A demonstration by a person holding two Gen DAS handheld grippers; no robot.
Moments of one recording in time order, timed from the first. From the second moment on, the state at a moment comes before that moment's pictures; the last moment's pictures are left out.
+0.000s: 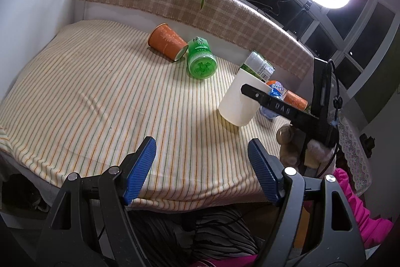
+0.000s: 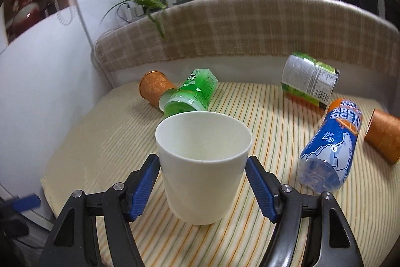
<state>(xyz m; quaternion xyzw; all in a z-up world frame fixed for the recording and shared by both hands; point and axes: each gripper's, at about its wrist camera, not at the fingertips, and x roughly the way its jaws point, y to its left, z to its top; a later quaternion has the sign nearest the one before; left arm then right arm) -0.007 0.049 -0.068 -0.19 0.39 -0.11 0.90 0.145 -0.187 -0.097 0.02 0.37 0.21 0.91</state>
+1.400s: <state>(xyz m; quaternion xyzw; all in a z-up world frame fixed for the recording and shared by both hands) -0.007 0.034 -0.062 -0.17 0.38 -0.11 0.90 0.095 -0.177 -0.093 -0.05 0.33 0.21 0.92</state>
